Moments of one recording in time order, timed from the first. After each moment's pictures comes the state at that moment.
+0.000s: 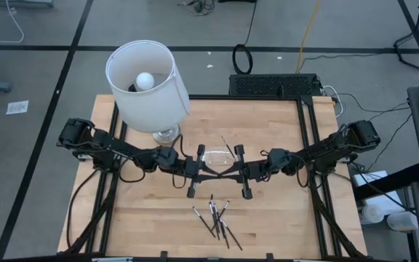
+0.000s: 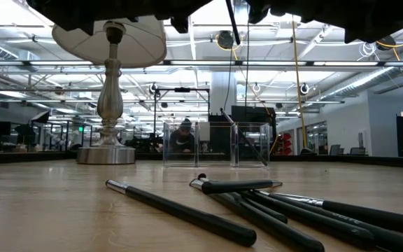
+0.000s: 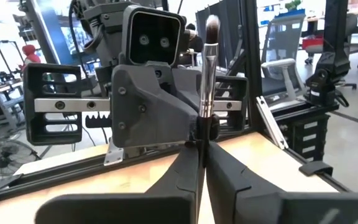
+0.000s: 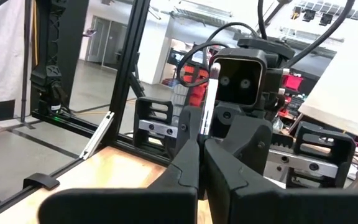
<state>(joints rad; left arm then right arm) -0.19 1.60 0.80 0.84 0.06 0.19 0.21 1.50 0.62 1.05 -0.01 -0.28</state>
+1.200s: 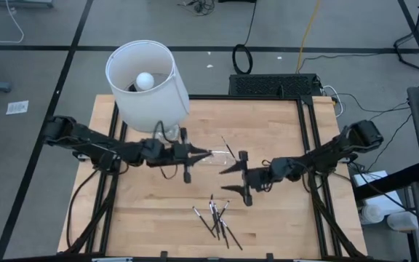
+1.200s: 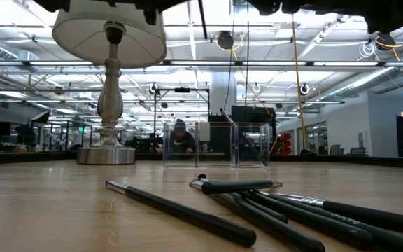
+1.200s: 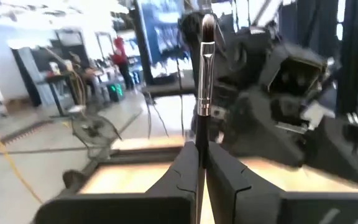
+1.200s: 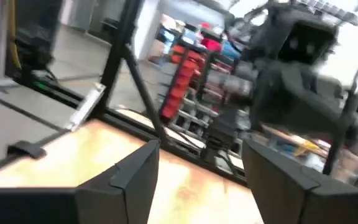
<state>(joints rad) -0.18 1.37 0.75 0.67 -0.27 0.16 0.33 1.46 0.62 0.95 0.20 -0.40</state>
